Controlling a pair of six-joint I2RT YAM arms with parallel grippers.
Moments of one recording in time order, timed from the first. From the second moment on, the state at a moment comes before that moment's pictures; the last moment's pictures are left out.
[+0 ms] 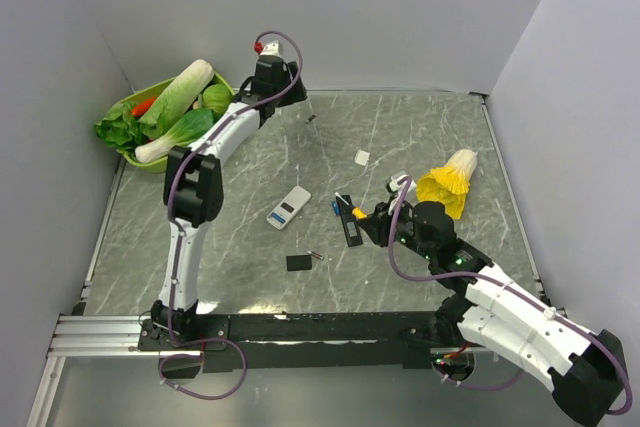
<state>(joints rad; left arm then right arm) -0.37 2.28 2.06 -0.23 -0.10 -0.49 0.65 0.73 0.45 -0.06 -0.08 0.24</state>
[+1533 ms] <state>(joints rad) -0.24 2.73 2.17 0.35 0.23 -1.04 0.65 0.61 0.49 -0.11 -0.12 0.24</state>
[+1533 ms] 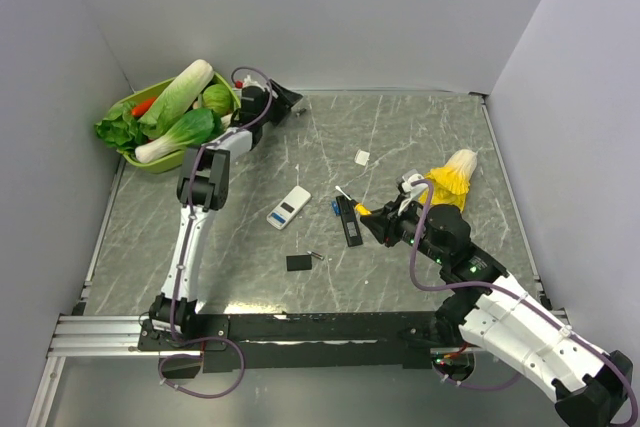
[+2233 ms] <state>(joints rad) -0.29 1.99 1.75 -0.04 0.25 -0.64 0.65 0.51 0.49 -0.18 -0.14 0.23</state>
